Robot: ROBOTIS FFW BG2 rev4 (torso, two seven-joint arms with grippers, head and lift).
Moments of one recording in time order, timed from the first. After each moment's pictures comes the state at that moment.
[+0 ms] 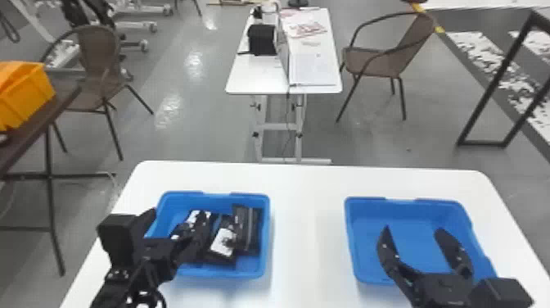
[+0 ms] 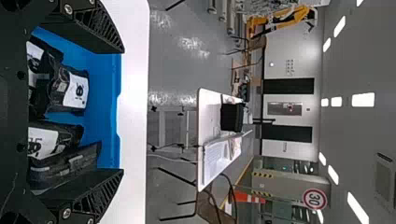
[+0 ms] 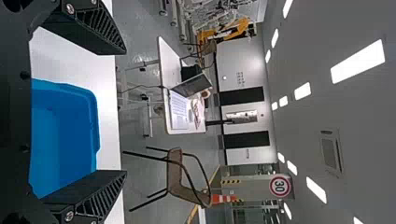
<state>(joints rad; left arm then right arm) 0.40 0.04 0.09 -1.94 0.05 0.24 -0.09 0.49 -0.08 0.07 -1.74 -0.16 -0.26 0.02</state>
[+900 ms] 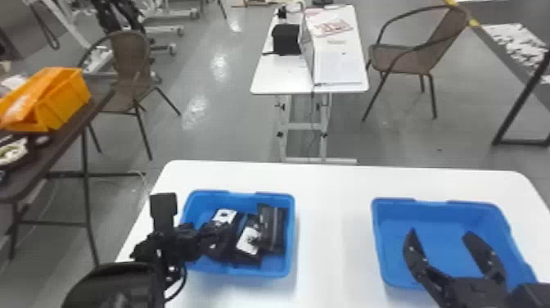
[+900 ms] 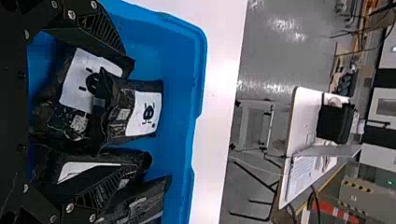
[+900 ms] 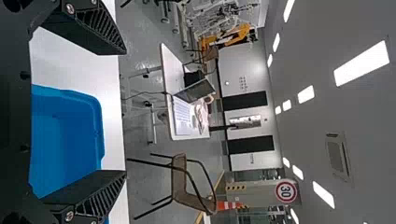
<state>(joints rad) 0.02 0.06 0.22 -1.48 0.00 0.58 -0.34 0.47 -0.08 0.07 -1.71 -0.18 -0.25 0.06</state>
